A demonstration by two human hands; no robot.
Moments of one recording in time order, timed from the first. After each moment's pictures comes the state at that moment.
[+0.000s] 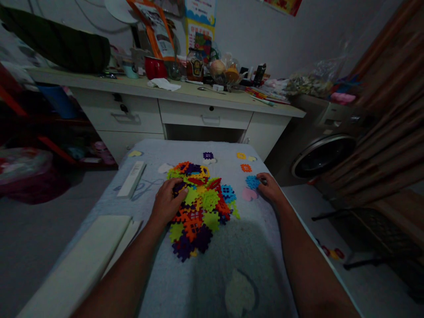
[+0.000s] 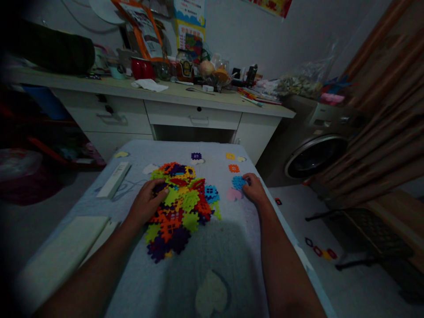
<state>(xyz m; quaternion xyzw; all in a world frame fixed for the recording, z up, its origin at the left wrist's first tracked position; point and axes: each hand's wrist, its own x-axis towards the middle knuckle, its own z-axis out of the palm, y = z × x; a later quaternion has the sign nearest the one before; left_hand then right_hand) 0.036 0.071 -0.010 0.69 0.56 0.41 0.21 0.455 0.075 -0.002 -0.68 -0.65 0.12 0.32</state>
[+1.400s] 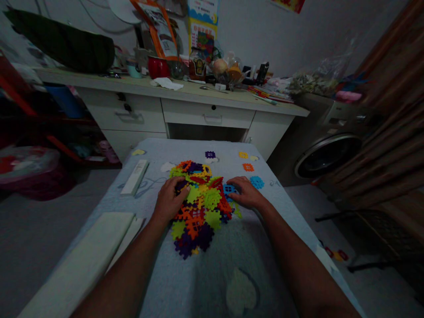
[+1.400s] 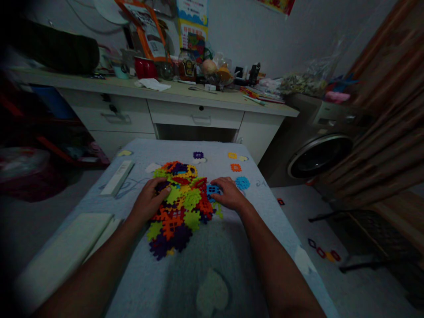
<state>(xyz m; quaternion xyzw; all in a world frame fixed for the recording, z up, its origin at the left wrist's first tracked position) 0.037 0.069 -0.006 0.68 0.56 0.42 0.21 0.348 0.064 0.024 -0.51 -0.82 0.18 0.21</state>
